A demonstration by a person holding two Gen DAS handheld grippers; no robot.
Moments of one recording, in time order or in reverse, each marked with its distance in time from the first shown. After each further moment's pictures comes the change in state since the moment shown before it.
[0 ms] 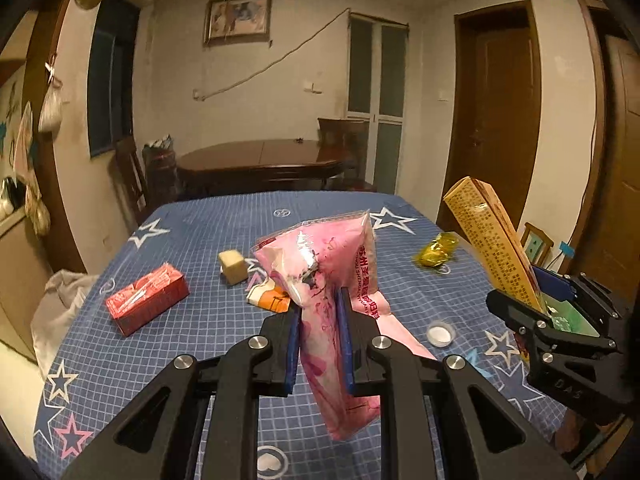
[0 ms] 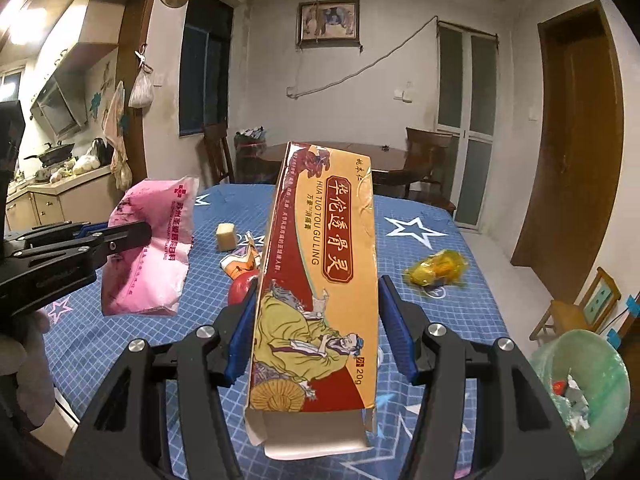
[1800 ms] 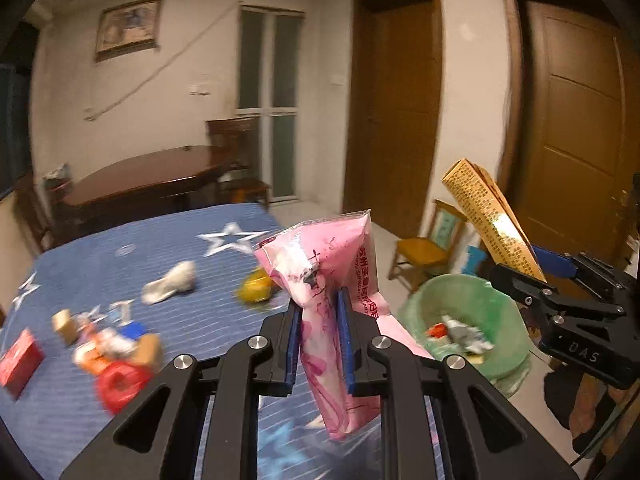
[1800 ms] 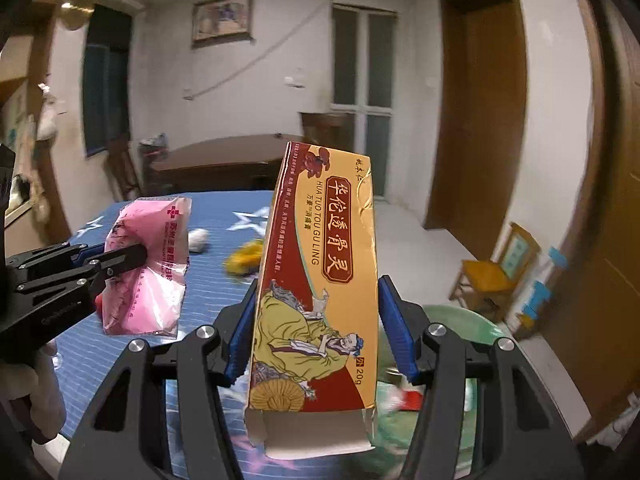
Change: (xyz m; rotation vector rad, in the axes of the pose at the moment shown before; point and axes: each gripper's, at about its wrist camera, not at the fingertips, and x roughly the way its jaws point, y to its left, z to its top) left arm 0.064 -0.216 0.050 0.167 0.045 -0.358; right arm -0.072 -0.168 -0.002 0.172 0.070 -0.307
